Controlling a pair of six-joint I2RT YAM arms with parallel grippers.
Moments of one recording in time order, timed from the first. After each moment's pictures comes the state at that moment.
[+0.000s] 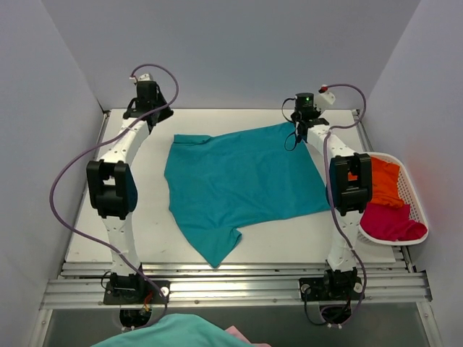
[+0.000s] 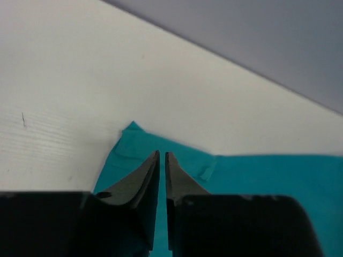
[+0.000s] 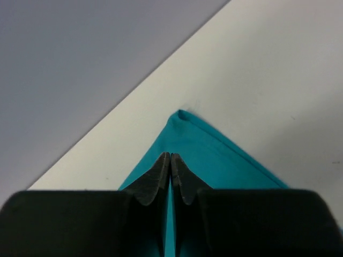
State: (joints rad) left arm -0.12 2.13 1.98 -0.37 -0.10 -0.53; right arm 0.15 2.14 1.73 -0.10 0.47 0.74
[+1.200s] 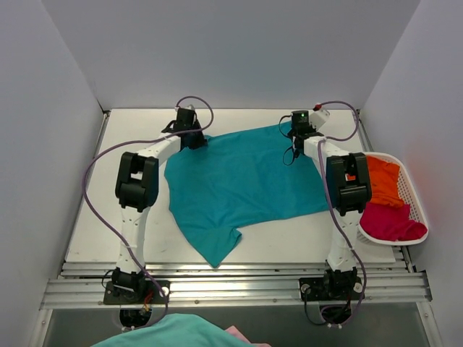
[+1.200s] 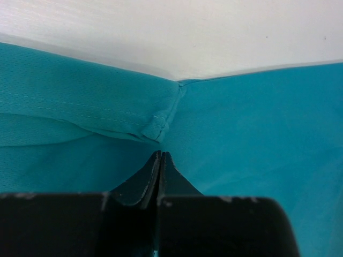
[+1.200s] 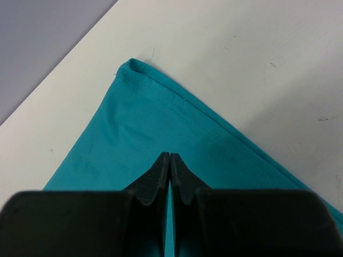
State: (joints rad) left arm -0.30 2.33 1.84 -0.26 0.08 -0.62; right arm 0.16 2.13 1.50 -0.02 0.44 0.76
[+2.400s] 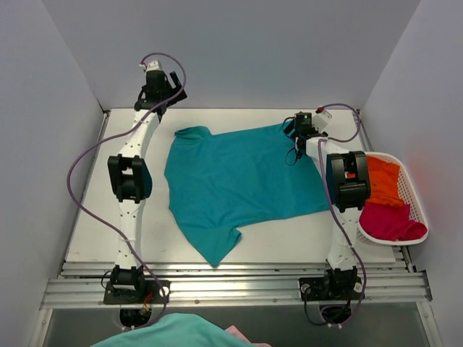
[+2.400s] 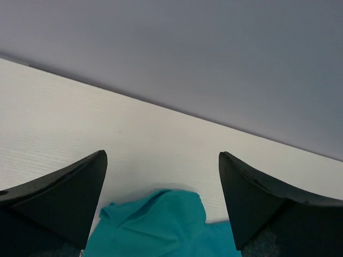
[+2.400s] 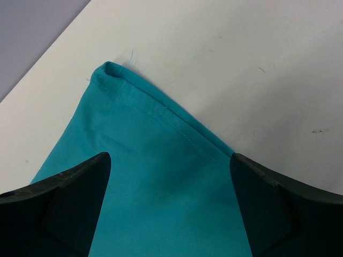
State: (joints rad) left arm -0.13 2.57 2.55 -0.40 -0.08 -0.49; right arm 0.12 2.18 1.52 0.00 0.42 0.75
